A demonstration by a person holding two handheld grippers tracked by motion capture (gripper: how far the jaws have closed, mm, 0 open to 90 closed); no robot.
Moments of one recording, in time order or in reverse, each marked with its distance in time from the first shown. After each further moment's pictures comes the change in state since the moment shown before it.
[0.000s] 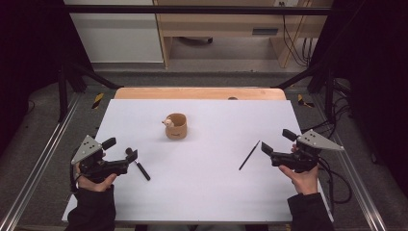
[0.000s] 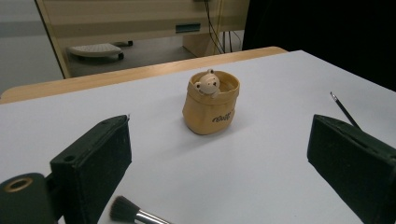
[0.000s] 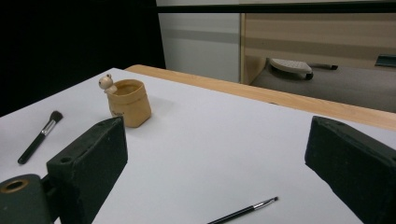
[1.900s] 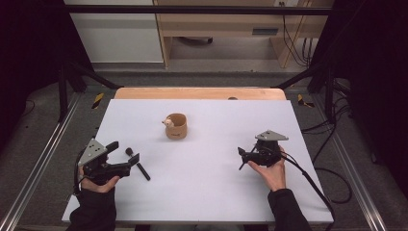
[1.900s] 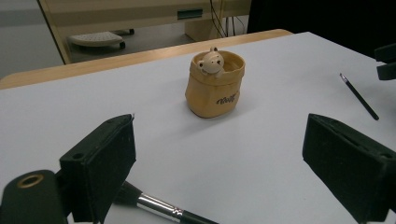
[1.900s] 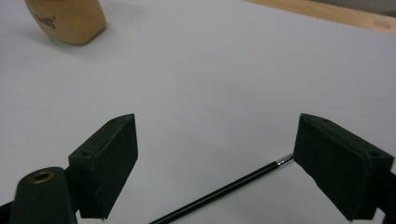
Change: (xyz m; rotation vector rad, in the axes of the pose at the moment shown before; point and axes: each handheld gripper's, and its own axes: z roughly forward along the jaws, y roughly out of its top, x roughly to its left) left arm 0.000 -0.012 0.007 0.050 0.012 0.022; right arm 0.019 -0.046 0.095 0.356 -0.133 -0.021
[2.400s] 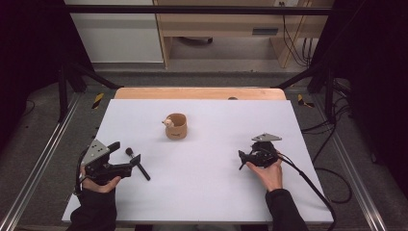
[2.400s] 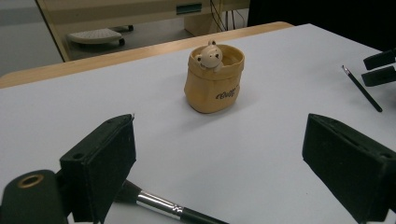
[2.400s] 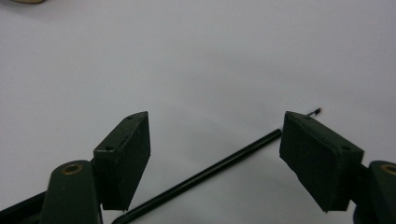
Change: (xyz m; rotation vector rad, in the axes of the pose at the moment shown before) left arm -0.002 -0.001 0.004 0.027 -0.001 0.027; right arm -0.004 -0.014 0.021 0.110 -0.035 0.044
